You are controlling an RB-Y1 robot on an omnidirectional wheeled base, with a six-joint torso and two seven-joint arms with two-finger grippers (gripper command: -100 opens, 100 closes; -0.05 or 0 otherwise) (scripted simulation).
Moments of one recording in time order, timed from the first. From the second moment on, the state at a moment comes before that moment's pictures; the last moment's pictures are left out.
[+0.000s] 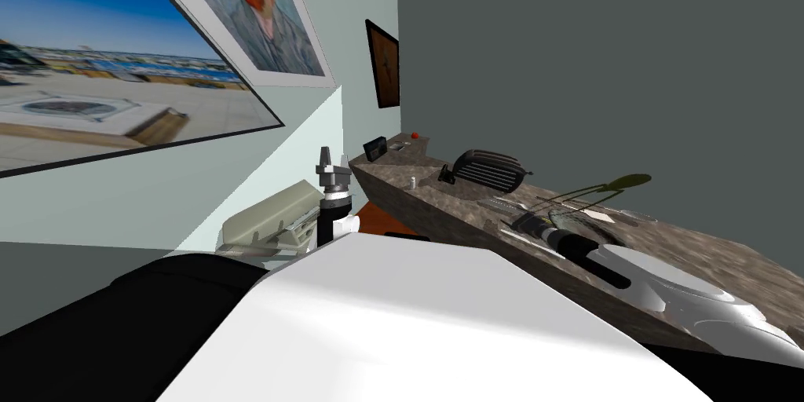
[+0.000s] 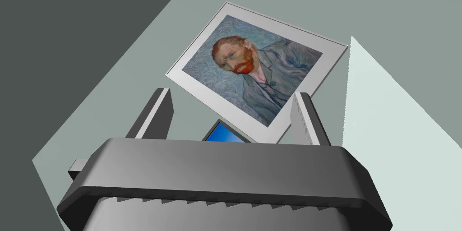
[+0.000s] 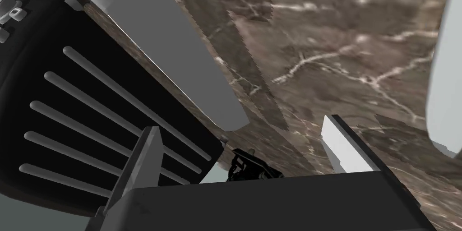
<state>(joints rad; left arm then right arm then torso) 0.52 -0.04 0.01 -2.38 -0.04 -0.42 0.12 0.46 -1.21 0.04 -1.34 0.67 -0.36 0.64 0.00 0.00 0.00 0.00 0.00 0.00</state>
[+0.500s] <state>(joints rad) 0.52 -0.04 0.01 -2.38 -0.04 -0.42 0.12 0.46 -1.32 0.09 -1.25 0.77 -0.38 0.67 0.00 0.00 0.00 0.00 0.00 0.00</state>
